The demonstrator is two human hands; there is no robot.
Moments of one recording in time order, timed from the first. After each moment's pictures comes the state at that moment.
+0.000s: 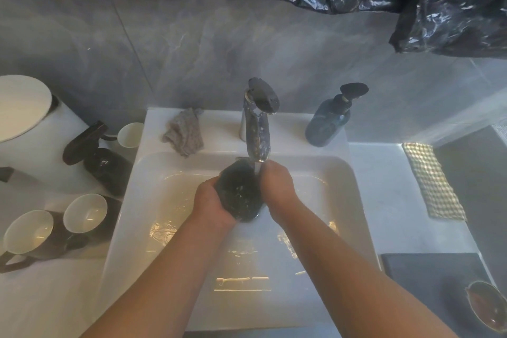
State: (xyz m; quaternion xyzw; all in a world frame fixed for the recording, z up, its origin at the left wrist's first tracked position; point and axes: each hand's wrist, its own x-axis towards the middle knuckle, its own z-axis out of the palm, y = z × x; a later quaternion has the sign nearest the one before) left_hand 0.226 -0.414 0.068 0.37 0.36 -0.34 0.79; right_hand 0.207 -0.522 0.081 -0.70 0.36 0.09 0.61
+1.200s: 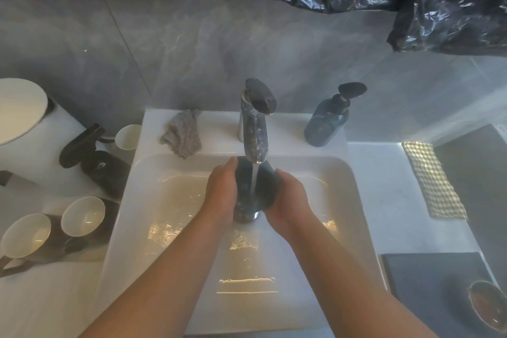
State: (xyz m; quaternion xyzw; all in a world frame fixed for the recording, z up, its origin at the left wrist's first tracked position) left_hand 0.233 -0.433 0.071 0.68 0.24 -0.27 0.64; right_hand 0.184 -0.537 0.057 -0.39 0.38 0.05 0.84
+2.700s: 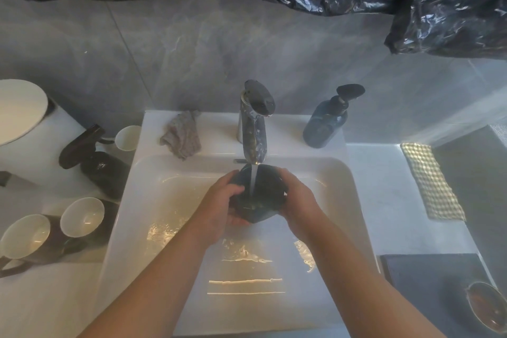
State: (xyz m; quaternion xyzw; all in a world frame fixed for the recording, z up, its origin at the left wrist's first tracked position) left_hand 0.214 -0.408 0.077 0.62 0.13 -0.35 0.69; right_hand 0.172 -0.550 0.083 -0.61 0.34 0.07 0.71
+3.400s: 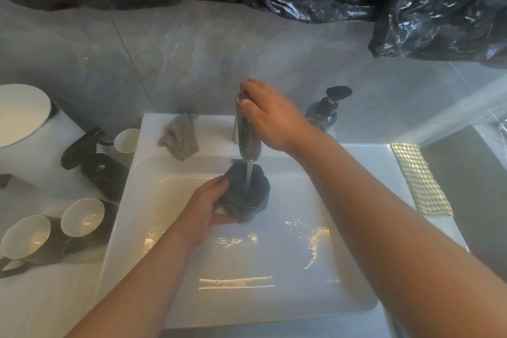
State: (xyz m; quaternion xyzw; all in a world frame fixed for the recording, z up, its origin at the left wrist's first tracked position) left_hand 0.211 -0.384 0.069 0.58 0.10 -0.35 0.73; right_hand 0.264 -0.561 0.182 -0.95 -0.05 -0.04 0.30
